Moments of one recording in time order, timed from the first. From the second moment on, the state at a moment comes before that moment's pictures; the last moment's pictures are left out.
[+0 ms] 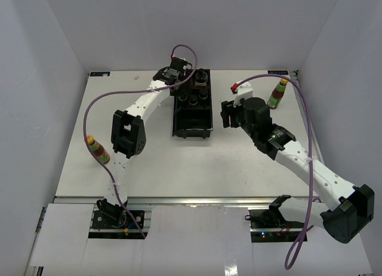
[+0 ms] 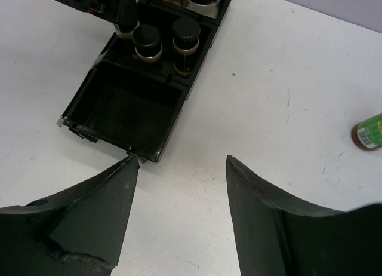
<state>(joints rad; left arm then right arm) -0.46 2.32 2.19 -0.71 -0.22 -0.29 0.65 1.14 1.01 -0.22 0.23 0.05</state>
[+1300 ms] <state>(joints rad) 0.15 1.30 1.32 -0.99 -0.43 -0.62 0.64 1.13 0.99 -0.34 0.18 0.09</state>
